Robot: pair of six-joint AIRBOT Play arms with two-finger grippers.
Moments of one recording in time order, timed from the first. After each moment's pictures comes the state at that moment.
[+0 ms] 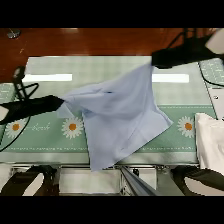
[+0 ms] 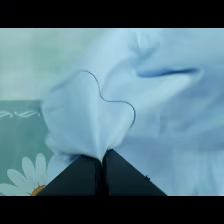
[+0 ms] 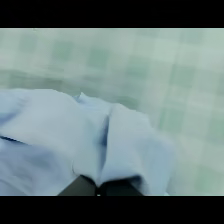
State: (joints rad) left arm -0.01 -0.80 0.63 0.96 -0.84 -1.37; right arm 0.25 -1.35 1.54 -1.31 1.11 1.61
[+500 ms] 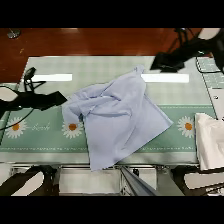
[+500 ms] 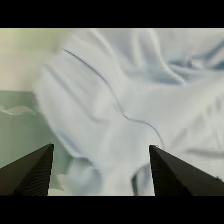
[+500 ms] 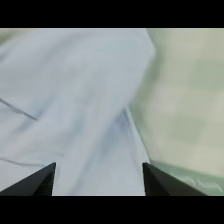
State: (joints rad) left arm 0.14 -1.09 0.81 1.04 -0.93 -1.37; right arm -0.02 -1.59 1.69 -1.19 1.48 1.50
